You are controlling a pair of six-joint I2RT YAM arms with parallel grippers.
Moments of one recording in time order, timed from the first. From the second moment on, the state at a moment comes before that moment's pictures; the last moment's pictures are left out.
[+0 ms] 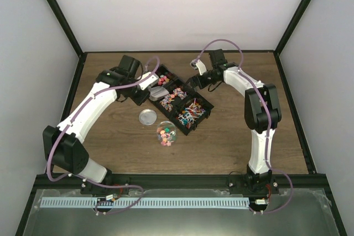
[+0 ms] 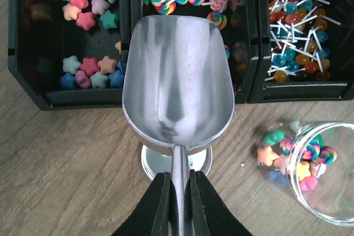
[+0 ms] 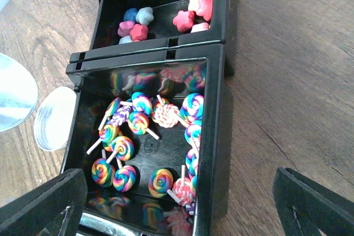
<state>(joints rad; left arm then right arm) -0.40 1.51 1.42 -1.00 0.18 0.40 0.30 2.05 1.60 -0.54 -0.70 -0.24</state>
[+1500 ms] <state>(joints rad) -0.41 1.68 1.49 -1.04 0.15 0.30 0.30 2.05 1.55 -0.52 -0.72 -0.20</state>
